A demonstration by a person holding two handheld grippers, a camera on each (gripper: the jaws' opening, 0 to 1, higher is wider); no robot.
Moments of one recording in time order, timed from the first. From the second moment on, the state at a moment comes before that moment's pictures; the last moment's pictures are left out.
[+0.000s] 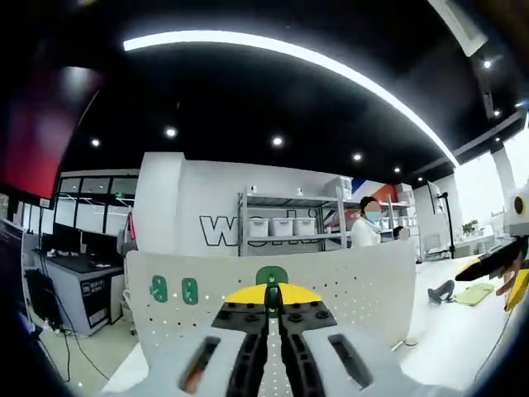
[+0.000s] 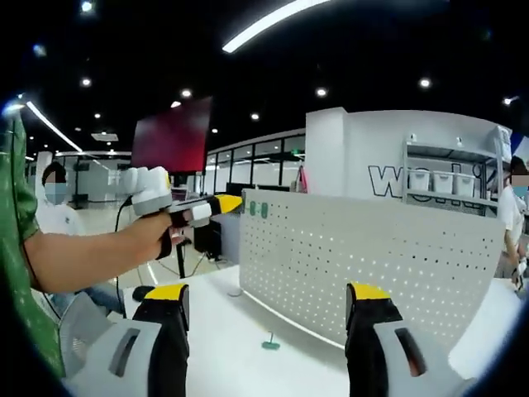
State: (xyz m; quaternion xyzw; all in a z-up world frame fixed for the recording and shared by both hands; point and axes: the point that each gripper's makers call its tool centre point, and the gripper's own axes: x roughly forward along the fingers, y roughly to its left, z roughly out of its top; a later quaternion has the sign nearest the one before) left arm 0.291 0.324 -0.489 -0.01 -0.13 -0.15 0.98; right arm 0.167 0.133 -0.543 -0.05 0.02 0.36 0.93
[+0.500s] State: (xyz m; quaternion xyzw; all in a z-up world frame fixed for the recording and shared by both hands) left arm 0.350 0.333 -0.501 0.01 -0.12 -0.12 0.99; right arm 0.165 0.129 -0.535 -0.04 0.02 0.36 0.93
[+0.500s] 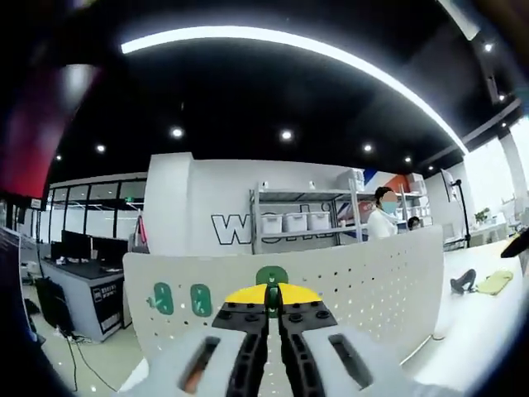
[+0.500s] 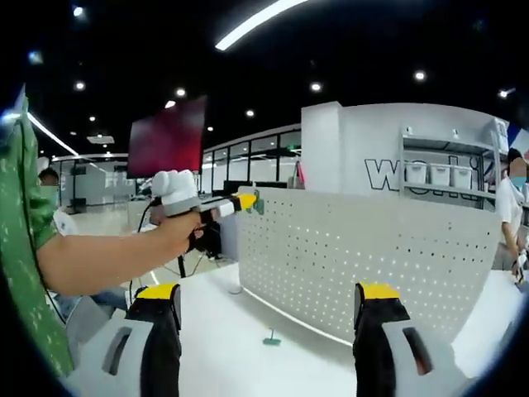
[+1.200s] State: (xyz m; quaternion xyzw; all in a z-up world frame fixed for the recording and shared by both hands) left arm 0.397 0.342 -0.506 0.00 -0.13 -0.09 0.99; right arm 0.174 0.144 -0.529 -0.04 0.02 0.38 0.93
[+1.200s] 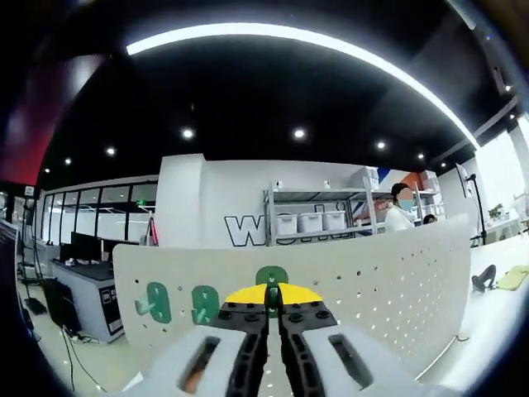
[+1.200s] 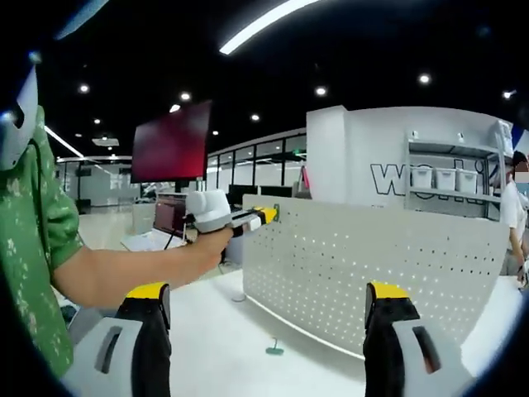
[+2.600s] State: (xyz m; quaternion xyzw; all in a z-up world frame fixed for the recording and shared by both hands) left arm 0.414 0.348 -0.517 0.01 -0.14 -0.07 0.99; right arm 0.187 0.137 -0.533 -0.03 0.04 0.37 0.93
